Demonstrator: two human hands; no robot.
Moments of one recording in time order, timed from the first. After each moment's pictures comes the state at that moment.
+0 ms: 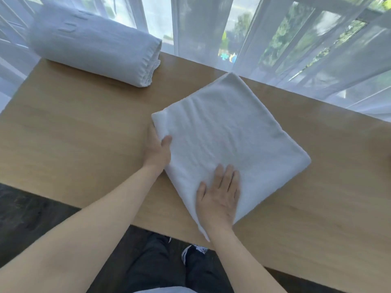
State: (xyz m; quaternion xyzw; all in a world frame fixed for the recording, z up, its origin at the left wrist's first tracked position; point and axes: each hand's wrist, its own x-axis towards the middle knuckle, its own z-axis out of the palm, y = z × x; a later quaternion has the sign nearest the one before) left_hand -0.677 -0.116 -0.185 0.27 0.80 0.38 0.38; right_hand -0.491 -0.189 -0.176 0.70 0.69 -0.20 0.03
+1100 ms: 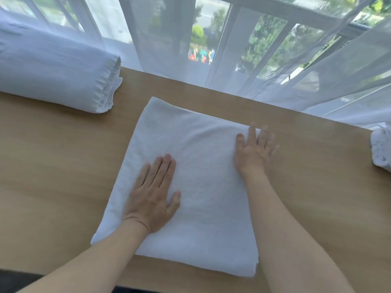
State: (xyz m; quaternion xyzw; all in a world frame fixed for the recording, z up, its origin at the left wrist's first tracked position) left_hand -0.640 -0.121 -0.207 0.74 0.66 0.07 0.07; right_hand -0.401 0.047 -0.184 0.80 0.57 -0.18 0.03
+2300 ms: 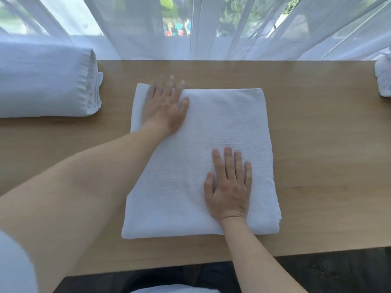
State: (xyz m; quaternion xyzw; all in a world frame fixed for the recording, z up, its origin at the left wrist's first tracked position) left_hand -0.653 0.069 -0.196 0.74 0.66 -0.03 0.14; right_hand -0.478 -0.142 -0.205 0.73 0.68 -0.07 -0.08
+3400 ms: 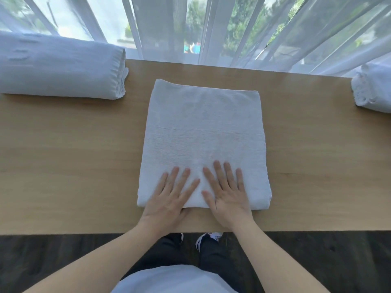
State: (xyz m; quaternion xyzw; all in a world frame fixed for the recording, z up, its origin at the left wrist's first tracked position) left_hand -0.674 -0.231 -0.196 0.87 0.49 -0.01 0.10; right_hand -0.454 -0.213 -0.188 0.59 0.79 -0.15 0.09
